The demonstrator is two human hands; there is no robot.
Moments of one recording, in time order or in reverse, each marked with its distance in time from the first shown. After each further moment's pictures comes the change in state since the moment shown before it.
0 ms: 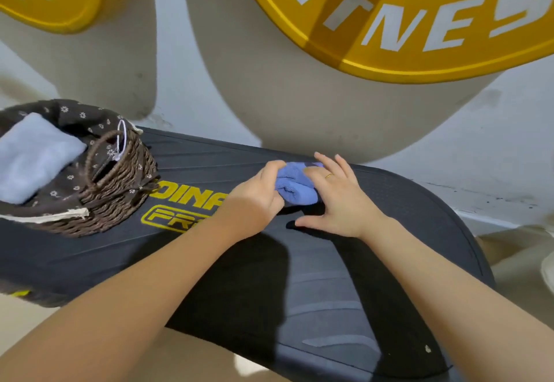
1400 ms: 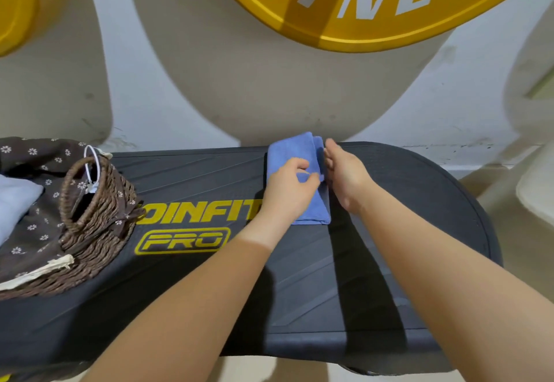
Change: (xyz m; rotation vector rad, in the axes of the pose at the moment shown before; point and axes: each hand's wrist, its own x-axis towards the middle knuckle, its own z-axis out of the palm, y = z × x) left_hand 0.021 0.020 0.031 -0.440 -0.100 -0.159; right_hand 0.019 -0.024 0.012 1.436 0.483 0.880
